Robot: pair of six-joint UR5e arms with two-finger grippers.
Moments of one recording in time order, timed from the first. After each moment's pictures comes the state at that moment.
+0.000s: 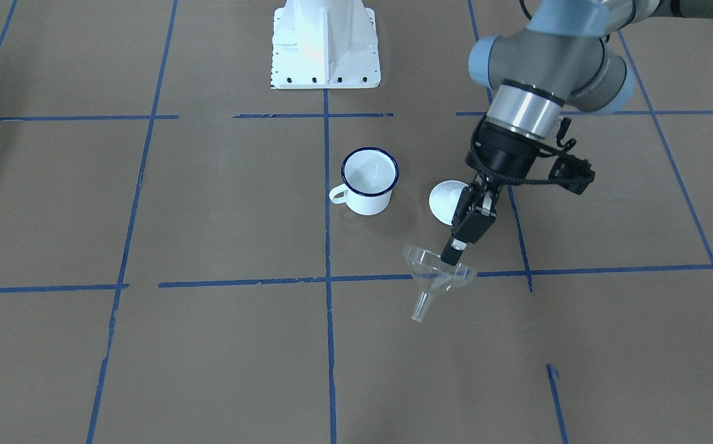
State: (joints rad) left arm -0.82 -2.15 -1.79 -2.11 -1.68 -2.32; right arm 1.57 -1.68 1.66 -1.57 2.29 0.01
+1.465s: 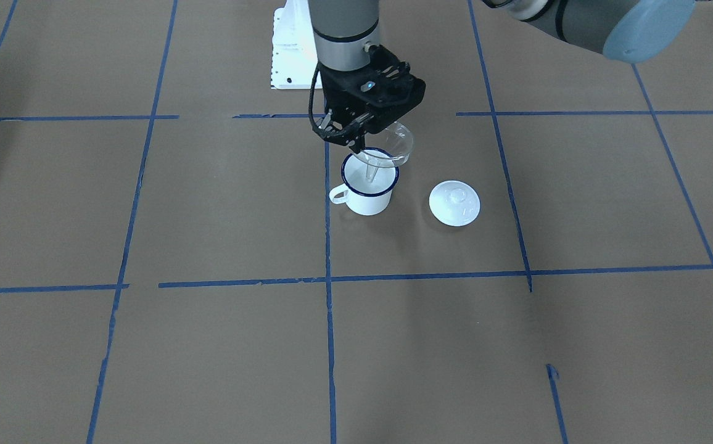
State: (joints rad) left arm -0.63 -2.65 -1.63 -1.01 -1.90 -1.70; right arm 1.57 -1.68 1.66 -1.57 2.29 0.01
